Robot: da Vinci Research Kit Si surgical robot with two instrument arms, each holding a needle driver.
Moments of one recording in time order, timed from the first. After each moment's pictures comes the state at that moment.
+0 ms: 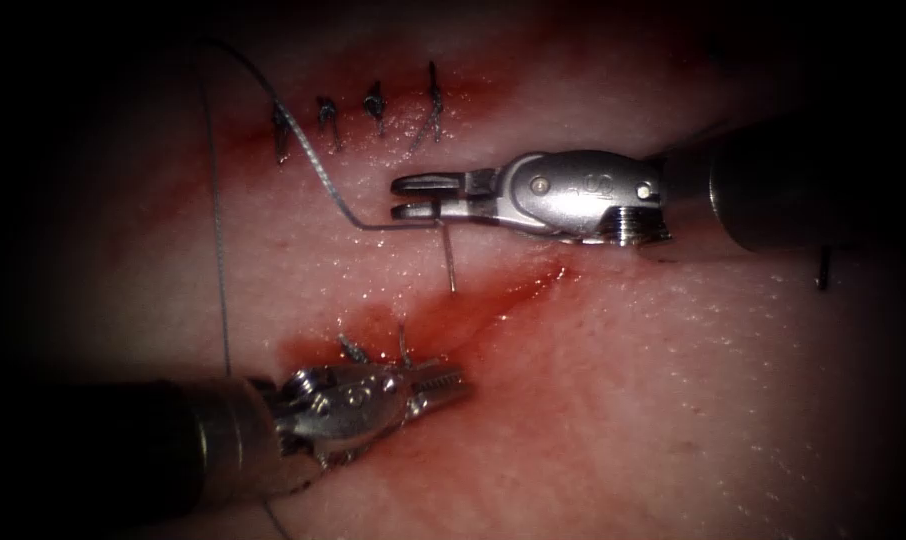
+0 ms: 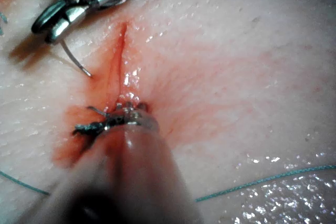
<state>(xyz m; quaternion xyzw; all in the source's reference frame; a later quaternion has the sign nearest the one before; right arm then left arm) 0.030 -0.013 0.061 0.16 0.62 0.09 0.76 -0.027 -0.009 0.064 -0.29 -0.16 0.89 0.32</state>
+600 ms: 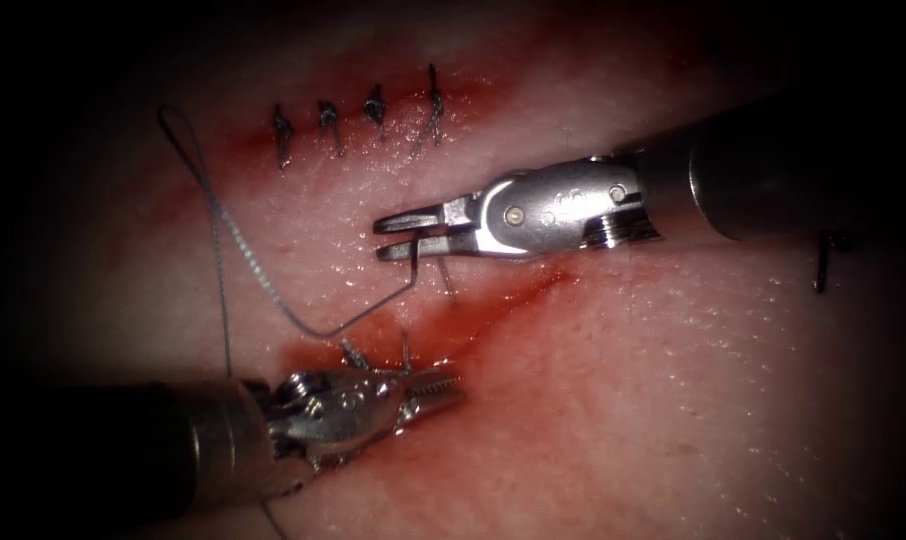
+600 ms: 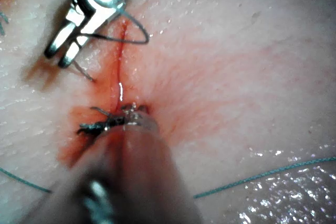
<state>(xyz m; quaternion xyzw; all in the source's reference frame) 0.030 -0.016 0.060 0.07 0.61 -0.04 0.79 -0.026 -0.010 0.065 -0.28 -0.17 0.89 0.31</state>
